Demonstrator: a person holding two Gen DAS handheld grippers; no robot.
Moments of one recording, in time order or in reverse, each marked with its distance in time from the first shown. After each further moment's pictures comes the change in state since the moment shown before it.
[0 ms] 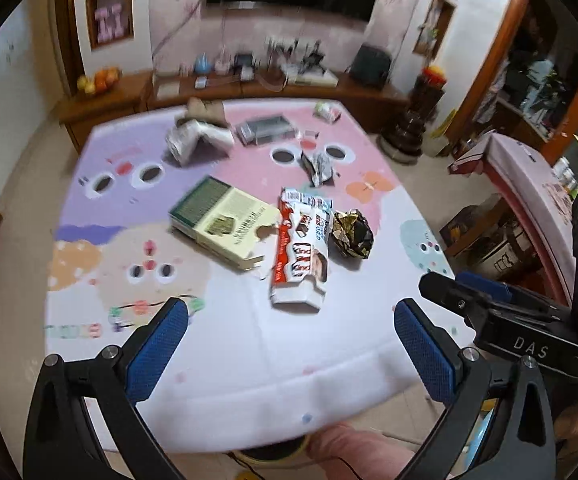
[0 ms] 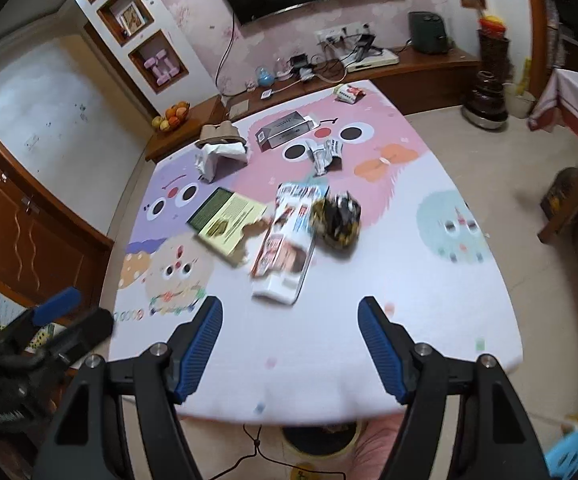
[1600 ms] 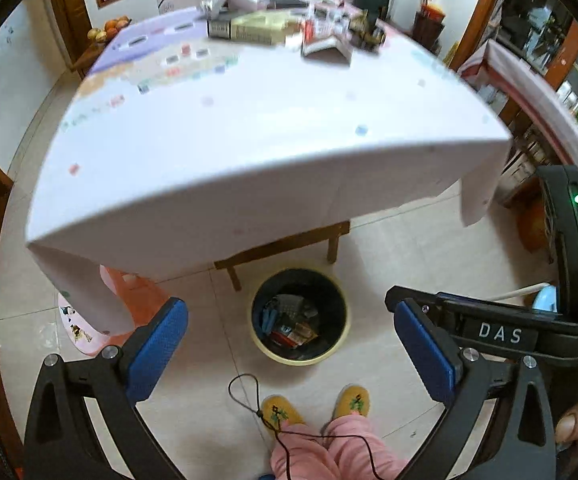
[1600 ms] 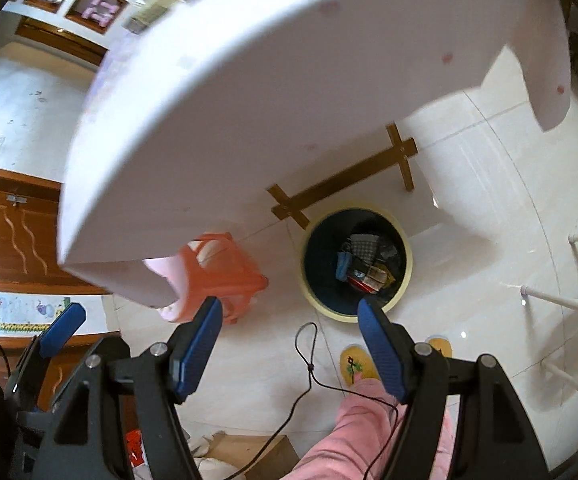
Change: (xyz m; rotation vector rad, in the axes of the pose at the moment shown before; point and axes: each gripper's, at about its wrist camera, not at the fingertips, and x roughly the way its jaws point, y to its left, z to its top) left arm -0.025 0.049 -0.283 0.072 0.111 0.041; right arm 0.073 0.007 -0.290 0.266 0.311 0.044
